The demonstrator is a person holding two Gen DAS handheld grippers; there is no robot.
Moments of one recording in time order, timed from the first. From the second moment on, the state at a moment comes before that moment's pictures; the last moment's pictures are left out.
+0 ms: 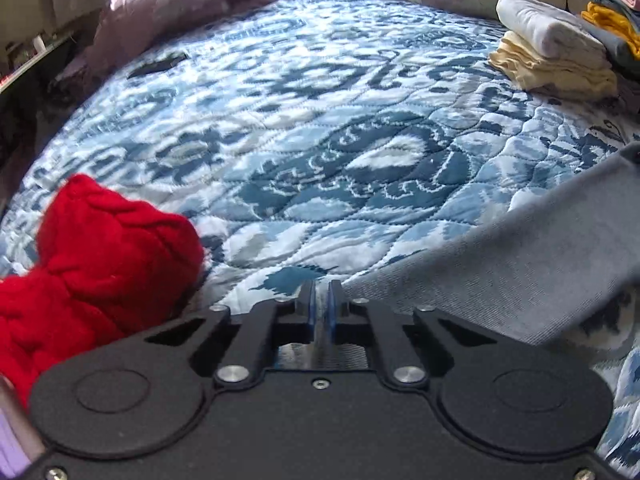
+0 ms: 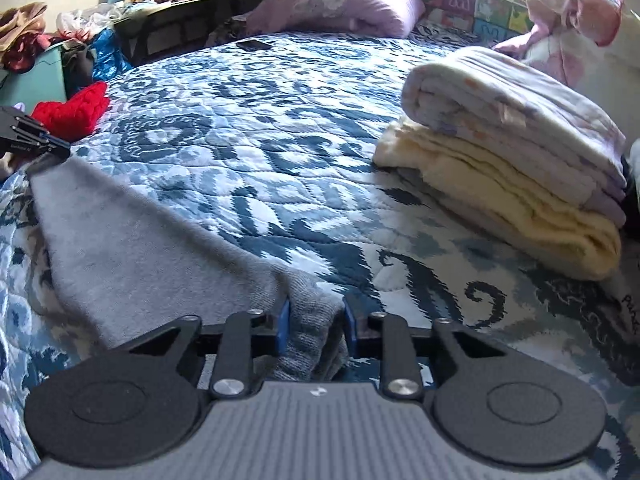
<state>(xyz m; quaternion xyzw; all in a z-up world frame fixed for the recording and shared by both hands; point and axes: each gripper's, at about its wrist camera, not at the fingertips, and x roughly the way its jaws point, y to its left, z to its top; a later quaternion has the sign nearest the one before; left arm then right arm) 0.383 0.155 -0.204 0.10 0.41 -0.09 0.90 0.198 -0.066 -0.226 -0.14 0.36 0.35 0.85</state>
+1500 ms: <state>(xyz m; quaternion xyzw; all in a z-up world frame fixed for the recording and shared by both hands) 0.127 0.223 -0.193 -0.11 0.38 -0.10 0.91 0.036 -0.162 -0.199 -0.12 0.42 0.38 0.81</state>
